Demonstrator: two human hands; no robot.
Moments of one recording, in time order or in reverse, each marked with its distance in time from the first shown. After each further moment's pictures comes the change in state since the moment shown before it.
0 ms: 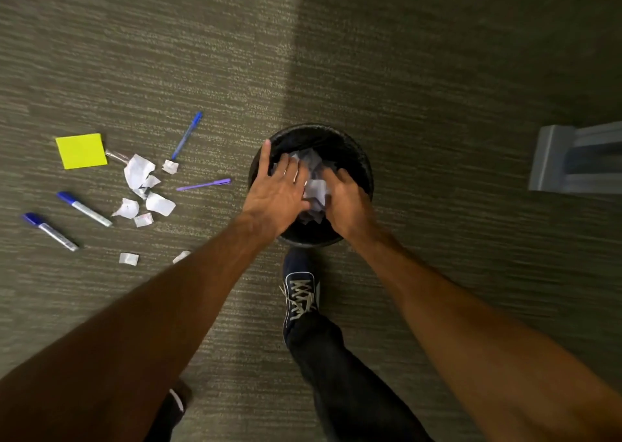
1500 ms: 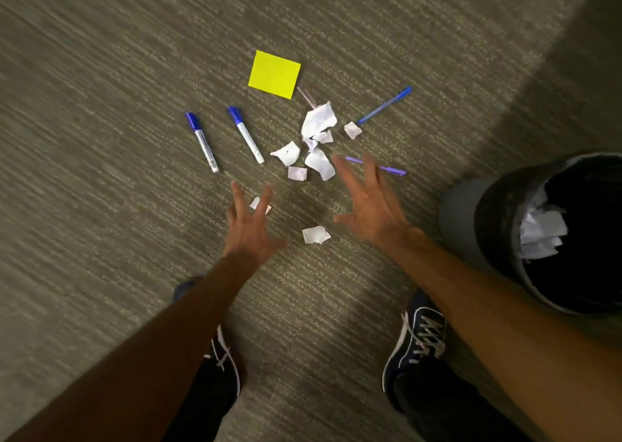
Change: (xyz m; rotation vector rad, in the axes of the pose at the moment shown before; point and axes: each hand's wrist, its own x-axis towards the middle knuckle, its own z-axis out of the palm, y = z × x) left_hand -0.240 -0.160 0.288 -1.036 -0.081 -0.968; right_hand 0.056 -0.210 0.243 -0.288 -0.217 -0.486
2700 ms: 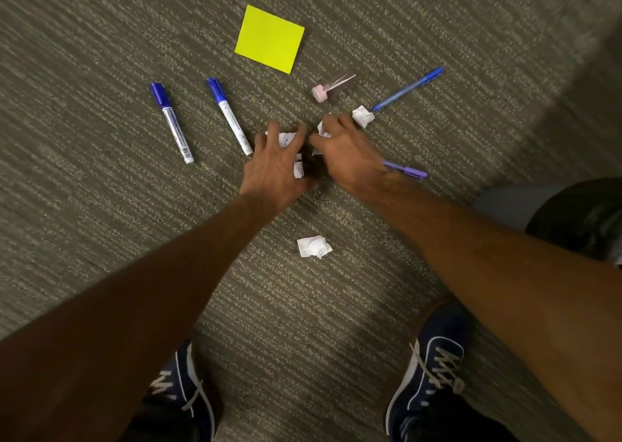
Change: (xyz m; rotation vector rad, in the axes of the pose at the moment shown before) left_hand 0.123 0.045 0.010 0.178 0.149 0.271; right_hand 0.126 -0.004 0.029 -0.282 -0.051 -0.235
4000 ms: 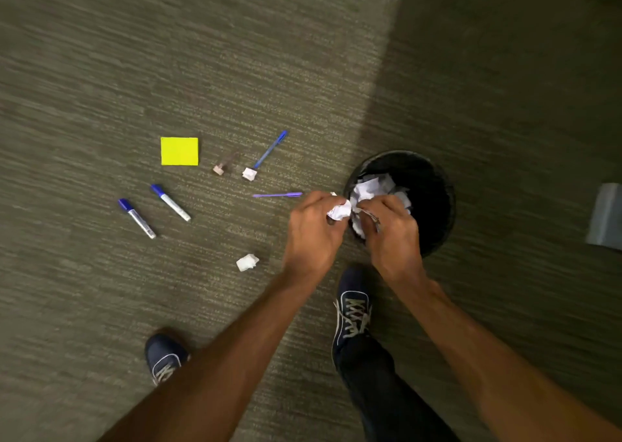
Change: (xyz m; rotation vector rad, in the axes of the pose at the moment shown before) left_hand -0.177 0.304 -0.122 -0.539 0.214 0.393; right_hand -0.345 0.064 -0.149 0.560 0.753 0.572
